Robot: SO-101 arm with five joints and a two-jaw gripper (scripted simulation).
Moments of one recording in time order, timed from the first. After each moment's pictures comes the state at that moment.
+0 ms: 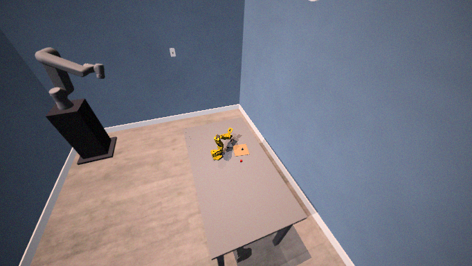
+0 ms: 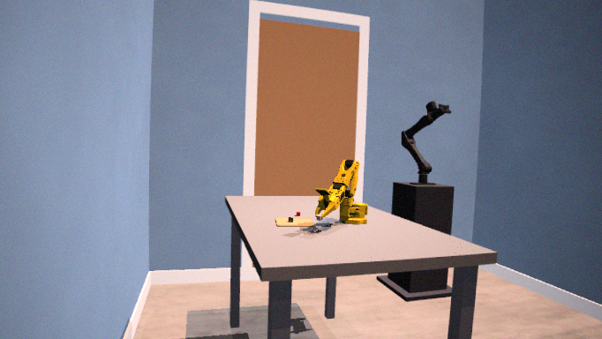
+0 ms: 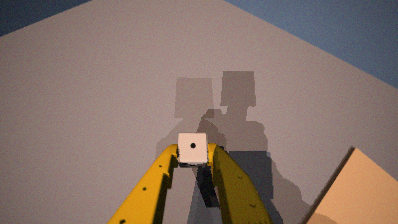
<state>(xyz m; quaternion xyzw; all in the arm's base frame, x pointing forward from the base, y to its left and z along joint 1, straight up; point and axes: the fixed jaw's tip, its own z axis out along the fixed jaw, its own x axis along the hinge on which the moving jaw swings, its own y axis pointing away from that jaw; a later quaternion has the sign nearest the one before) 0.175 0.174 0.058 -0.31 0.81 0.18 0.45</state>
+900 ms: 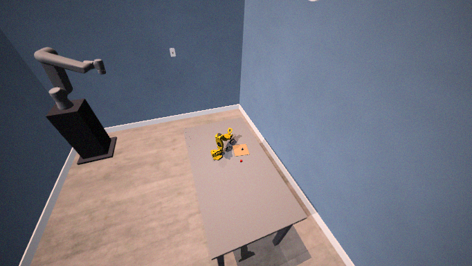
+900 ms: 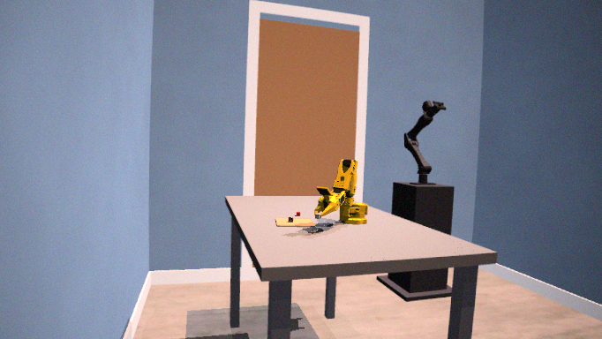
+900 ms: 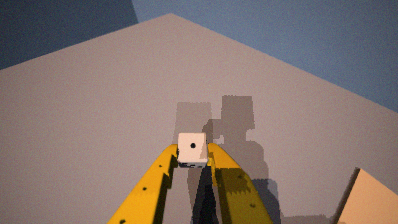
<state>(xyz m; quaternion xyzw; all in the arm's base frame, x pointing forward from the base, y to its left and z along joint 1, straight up) 0.181 0.181 0.064 -0.30 0.77 0.21 0.52</state>
